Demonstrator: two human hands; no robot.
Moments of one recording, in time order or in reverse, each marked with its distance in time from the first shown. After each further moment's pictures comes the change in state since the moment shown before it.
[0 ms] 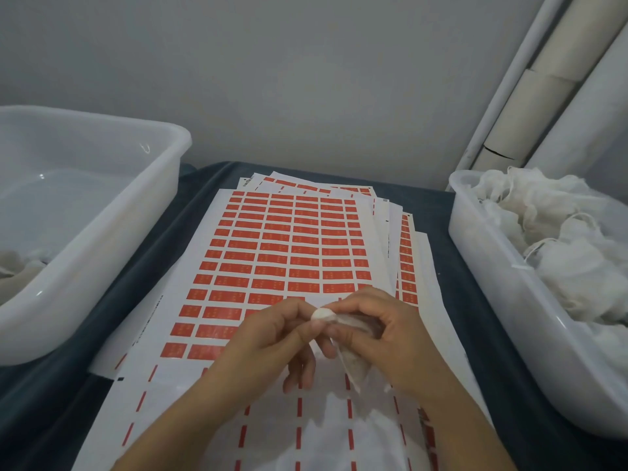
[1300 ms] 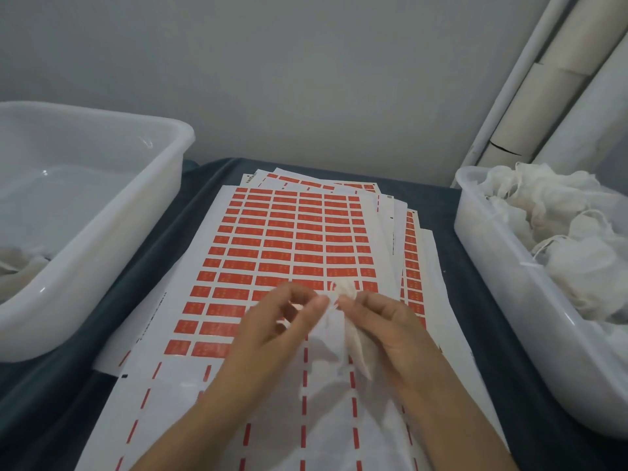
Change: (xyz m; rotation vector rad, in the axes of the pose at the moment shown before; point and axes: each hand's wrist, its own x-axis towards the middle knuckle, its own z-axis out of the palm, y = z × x) left_hand 0.003 -0.008 0.005 0.152 0.350 0.051; right_hand 0.001 -0.008 0.010 0.551 0.043 0.444
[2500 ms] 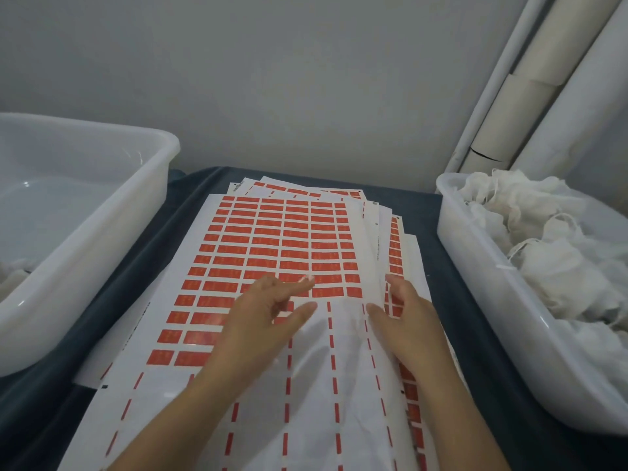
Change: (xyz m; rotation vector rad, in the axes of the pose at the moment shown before) left_hand 0.026 -0.001 0.008 0.297 0.011 -0.005; right_hand 0.030 0.020 -0.045 -0.731 0.459 0.030
